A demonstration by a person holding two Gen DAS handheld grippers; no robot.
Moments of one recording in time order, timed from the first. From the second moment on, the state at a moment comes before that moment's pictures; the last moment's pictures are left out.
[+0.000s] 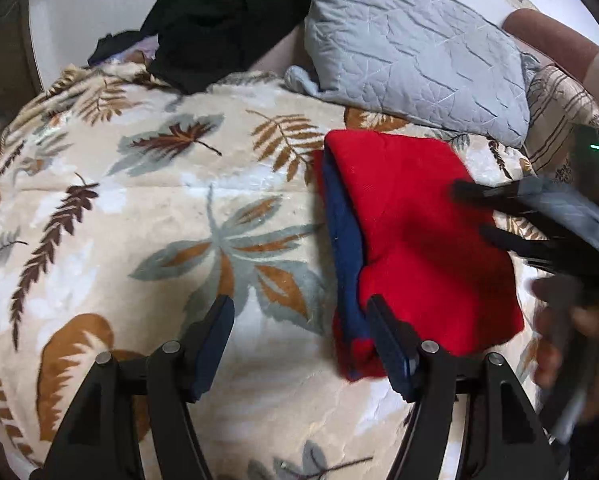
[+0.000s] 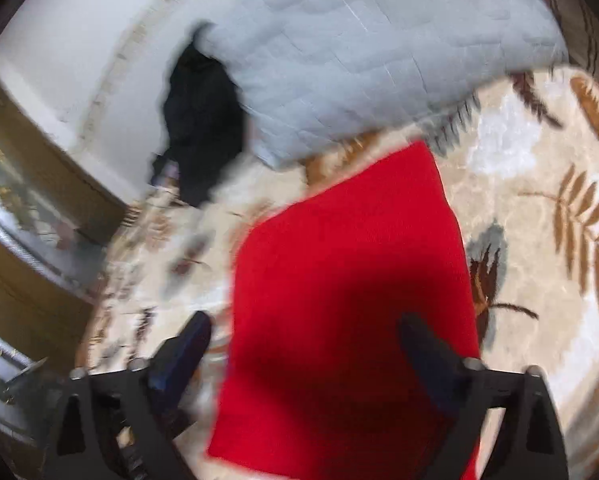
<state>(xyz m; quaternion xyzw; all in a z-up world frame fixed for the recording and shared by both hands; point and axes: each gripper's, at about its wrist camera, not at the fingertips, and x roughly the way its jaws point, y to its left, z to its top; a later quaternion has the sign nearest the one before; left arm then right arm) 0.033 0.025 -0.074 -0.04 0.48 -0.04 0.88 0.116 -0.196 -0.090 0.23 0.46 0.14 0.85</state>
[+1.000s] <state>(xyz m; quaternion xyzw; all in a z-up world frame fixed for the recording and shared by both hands) -0.040 0.025 -0.028 -0.01 0.42 -0.01 0.91 -0.060 -0.201 -0.060 0.10 0.39 0.10 0.91</state>
